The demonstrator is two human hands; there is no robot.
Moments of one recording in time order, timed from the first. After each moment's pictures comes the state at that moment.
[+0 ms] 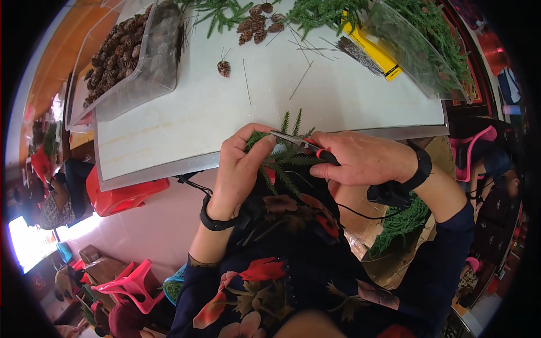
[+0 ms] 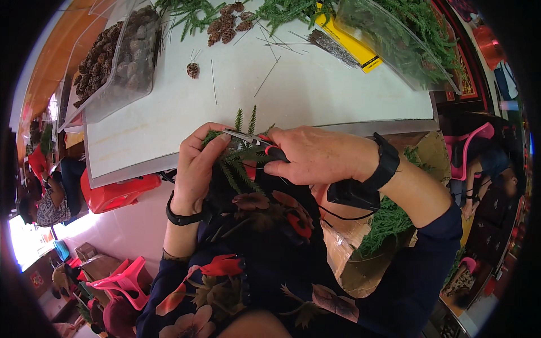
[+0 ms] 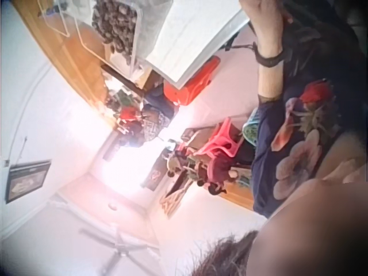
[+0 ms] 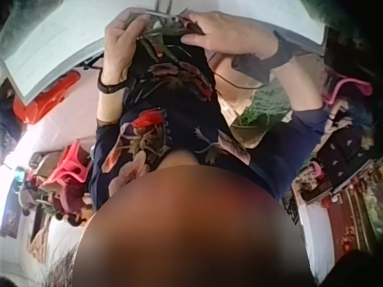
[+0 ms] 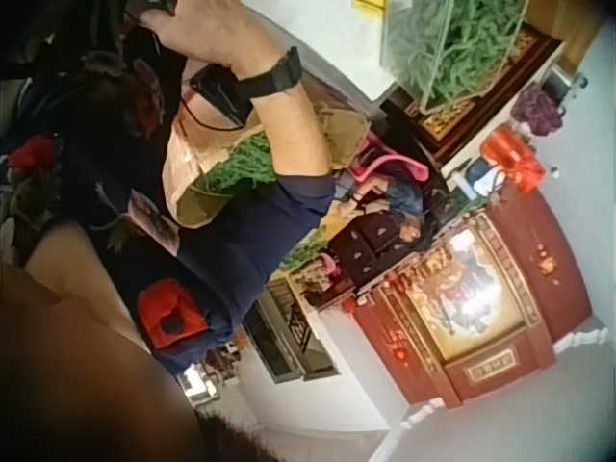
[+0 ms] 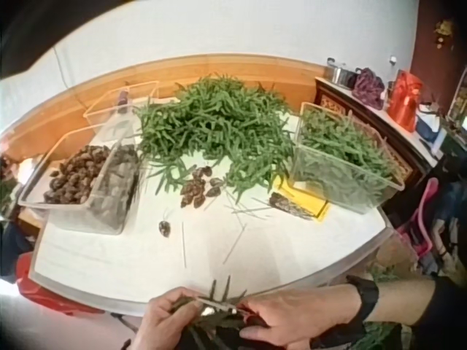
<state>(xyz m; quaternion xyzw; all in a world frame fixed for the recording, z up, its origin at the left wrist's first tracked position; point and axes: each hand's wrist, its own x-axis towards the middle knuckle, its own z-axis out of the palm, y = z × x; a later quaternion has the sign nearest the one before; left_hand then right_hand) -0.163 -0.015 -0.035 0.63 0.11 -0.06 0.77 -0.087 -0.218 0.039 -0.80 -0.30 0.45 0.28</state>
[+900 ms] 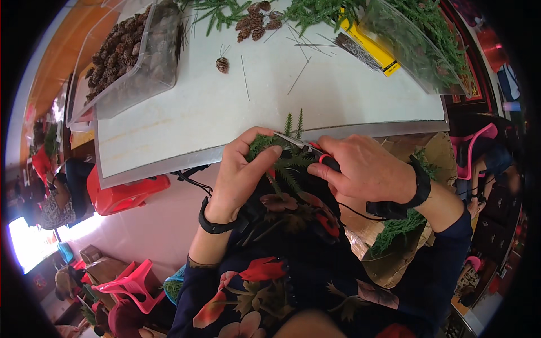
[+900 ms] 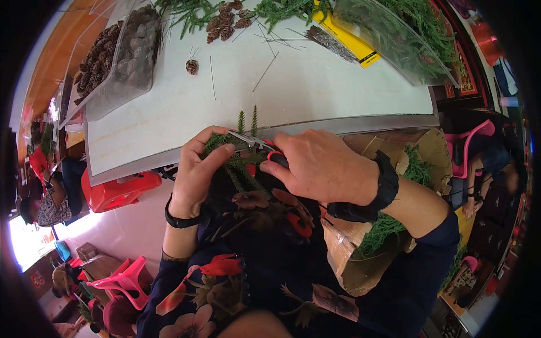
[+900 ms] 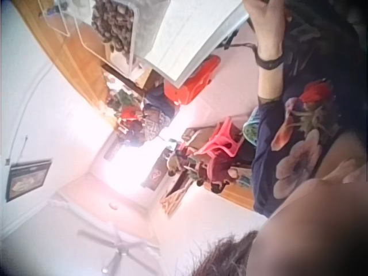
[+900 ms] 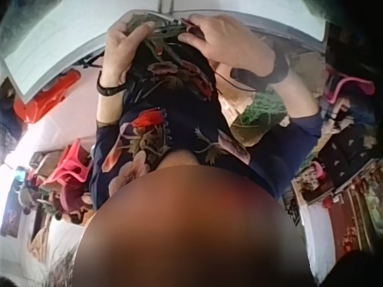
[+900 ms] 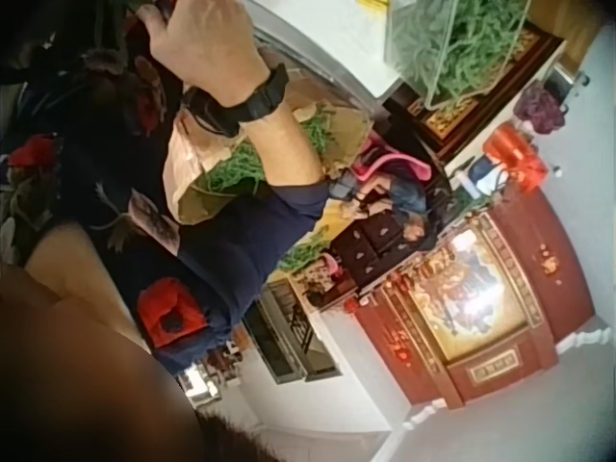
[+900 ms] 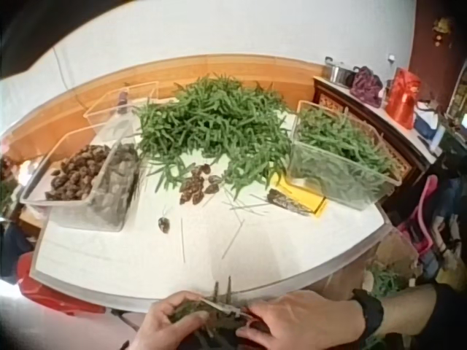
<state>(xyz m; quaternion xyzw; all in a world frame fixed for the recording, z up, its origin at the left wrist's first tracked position) -0.178 -0.018 -0.020 0.60 0.13 -0.13 0.78 -0.120 -0.226 0.039 -0.87 -0.33 0.28 0.23</state>
